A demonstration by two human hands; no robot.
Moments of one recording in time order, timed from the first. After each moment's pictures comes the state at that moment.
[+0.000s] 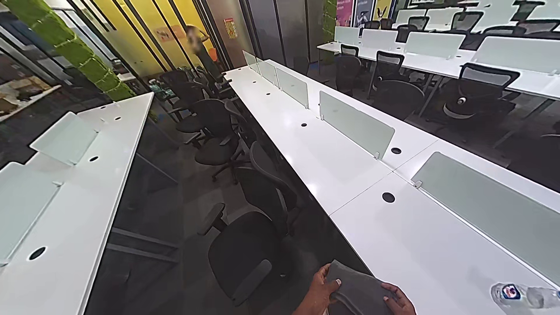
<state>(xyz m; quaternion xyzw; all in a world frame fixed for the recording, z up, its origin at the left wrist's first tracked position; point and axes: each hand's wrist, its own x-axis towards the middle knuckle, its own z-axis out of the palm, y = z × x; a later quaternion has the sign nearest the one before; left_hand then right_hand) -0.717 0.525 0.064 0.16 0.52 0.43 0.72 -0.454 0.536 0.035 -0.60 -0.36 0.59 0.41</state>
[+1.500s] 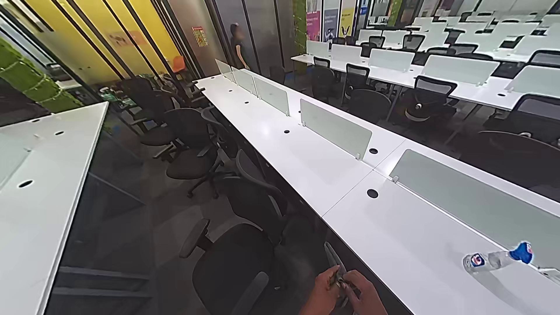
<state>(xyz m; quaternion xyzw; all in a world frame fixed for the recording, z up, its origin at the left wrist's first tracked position) -0.750 0.517 0.077 0.47 0.49 0.34 0.65 -0.559 0.523 0.053 -0.49 -0.75 0.34 0.30</state>
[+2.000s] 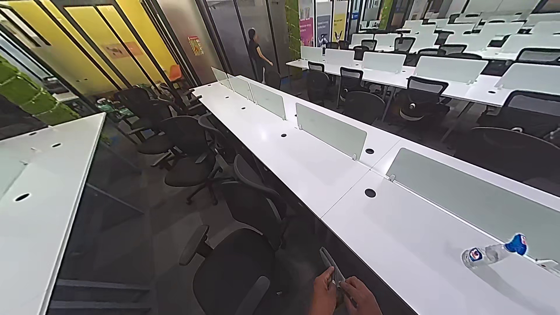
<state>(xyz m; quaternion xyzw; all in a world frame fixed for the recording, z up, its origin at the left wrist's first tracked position) -0.734 0.506 0.072 0.41 0.59 0.36 0.60 -0.567 0.497 0.048 -0.51 -0.78 0.23 0.28</state>
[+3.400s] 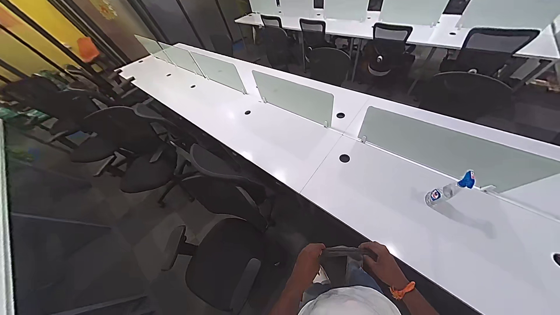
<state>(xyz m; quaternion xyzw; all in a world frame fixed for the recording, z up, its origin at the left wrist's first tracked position) -0.735 0.528 0.022 0.77 0.51 0.09 0.37 -0.429 0.490 0.007 -0.62 -0.67 0.32 0.26</state>
